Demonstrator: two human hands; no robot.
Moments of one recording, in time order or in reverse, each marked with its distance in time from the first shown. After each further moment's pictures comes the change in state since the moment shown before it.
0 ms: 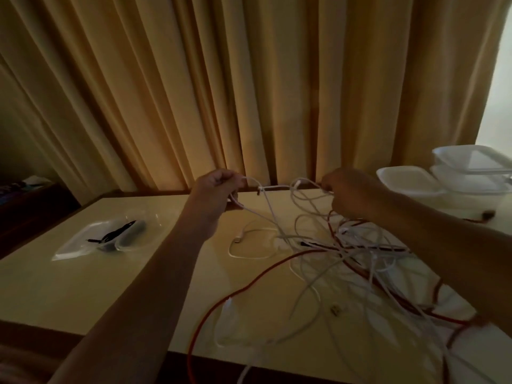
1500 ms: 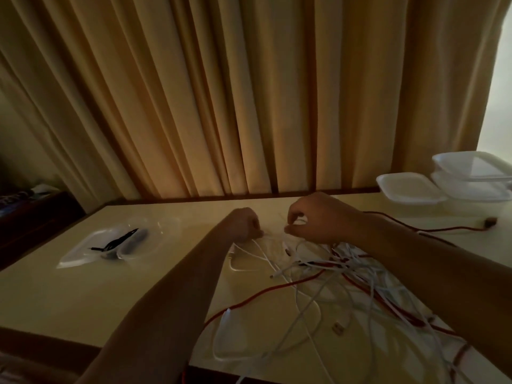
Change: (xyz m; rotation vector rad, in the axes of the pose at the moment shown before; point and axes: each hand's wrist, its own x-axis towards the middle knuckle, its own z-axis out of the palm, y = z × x) left_hand 0.054 -0.067 0.033 1.256 -0.400 -0.033; right_hand -0.001 -0.027 0.028 0.210 -0.038 -0.322
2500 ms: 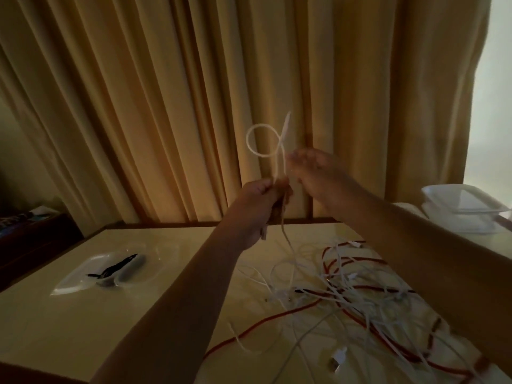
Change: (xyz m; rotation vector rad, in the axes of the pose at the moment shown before) left_hand -0.072 0.094 -0.094 -1.285 0.217 0.246; right_hand 0.013 -0.041 -0.096 0.845 0.522 0.184
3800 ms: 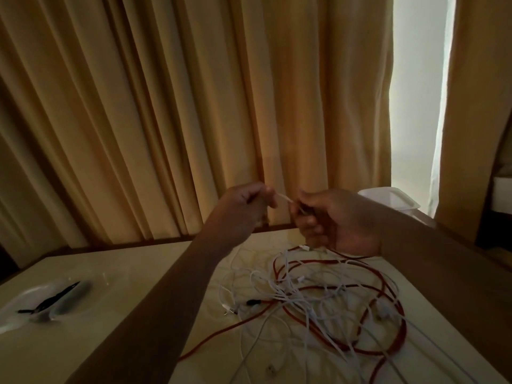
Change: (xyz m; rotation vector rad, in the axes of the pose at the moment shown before) left_hand -0.010 0.020 0.063 0.349 -0.124 0.288; right_hand -0.075 0.004 -0.108 0.578 -0.451 0.495
